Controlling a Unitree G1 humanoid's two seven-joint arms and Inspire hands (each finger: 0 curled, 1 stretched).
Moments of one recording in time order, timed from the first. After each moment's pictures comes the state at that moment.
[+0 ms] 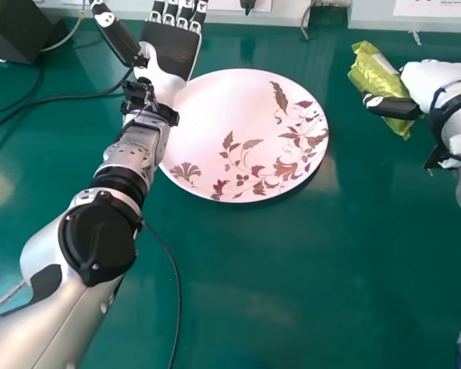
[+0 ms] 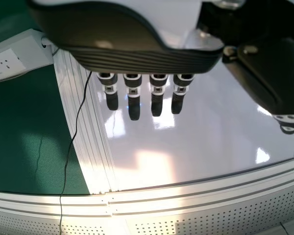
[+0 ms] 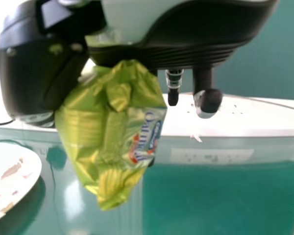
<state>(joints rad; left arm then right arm) -1.28 0.07 0.88 1.35 -0.73 0.07 -0.77 -0.72 -0.84 0.25 0.18 -0.86 0.29 0.44</state>
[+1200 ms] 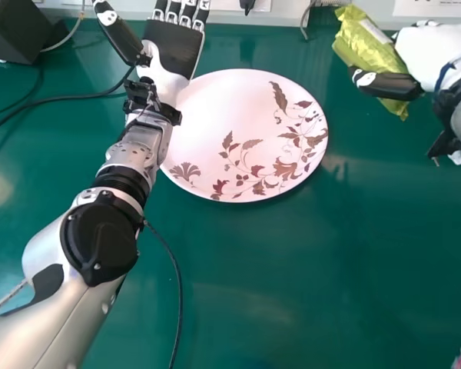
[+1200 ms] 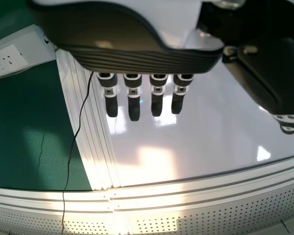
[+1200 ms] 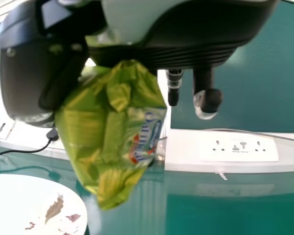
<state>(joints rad) -1.29 0.06 0.88 1.35 -0.73 0.07 -0.78 -0.68 -0.84 0.18 -0.14 -0.93 0.34 0.58</state>
